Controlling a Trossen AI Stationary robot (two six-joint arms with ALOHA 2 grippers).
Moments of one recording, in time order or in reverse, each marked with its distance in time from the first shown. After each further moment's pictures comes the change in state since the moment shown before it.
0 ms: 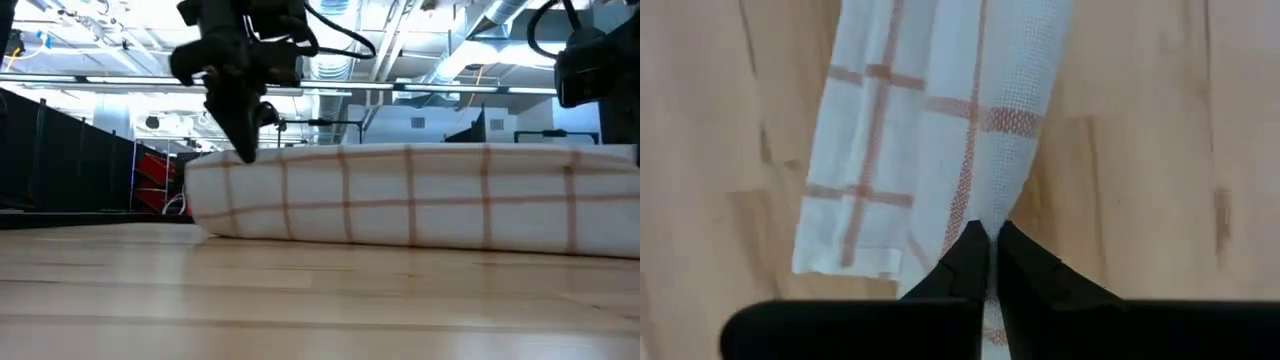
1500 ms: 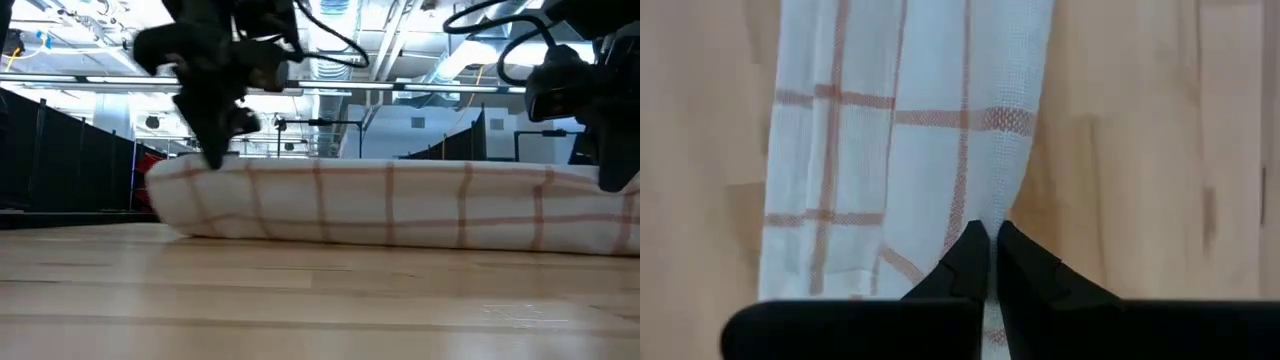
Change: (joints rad) left arm 0.031 0.001 -0.006 -0.007 0.079 0.006; right arm -0.224 -0.022 -0.139 0.119 -0.135 -0.287
